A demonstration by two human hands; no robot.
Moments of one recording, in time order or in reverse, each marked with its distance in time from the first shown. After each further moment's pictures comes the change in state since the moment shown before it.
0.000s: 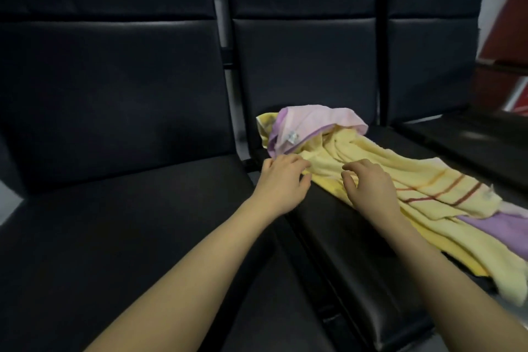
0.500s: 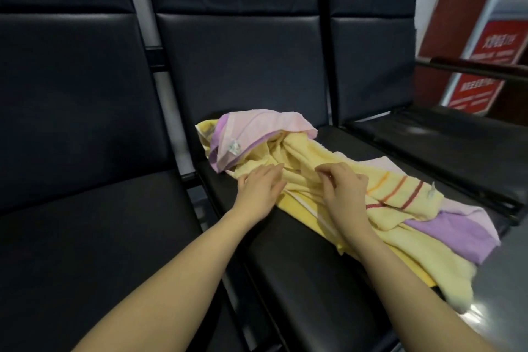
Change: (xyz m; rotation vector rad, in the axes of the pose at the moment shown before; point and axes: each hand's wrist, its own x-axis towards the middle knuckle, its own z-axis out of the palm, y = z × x) left_hand 0.082 0.002 0.101 -0.100 -0.079 -0.068; right_hand 0.013 0.058 0.005 0.257 0.245 0.072
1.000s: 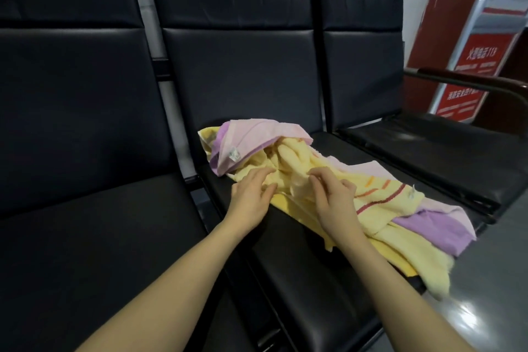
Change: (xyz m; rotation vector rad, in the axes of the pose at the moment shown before) left_hand -0.031 0.004 -0.016 -0.244 0.163 0.044; right_hand -0.025 -0.038 -0.029 0.263 -0.128 0.050
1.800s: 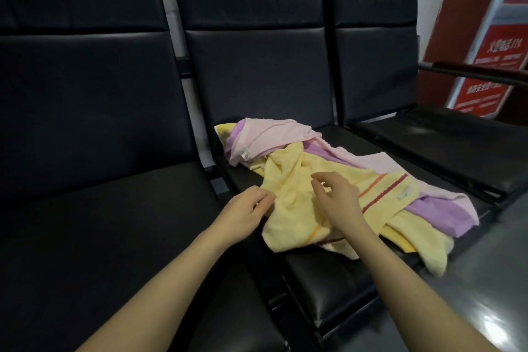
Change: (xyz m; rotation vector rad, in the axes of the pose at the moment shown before) left_hand -0.076 0.008 -0.045 -0.084 -0.189 -0.034; right_hand -0.018 0.007 -0.001 -0.186 -0.110 0.102
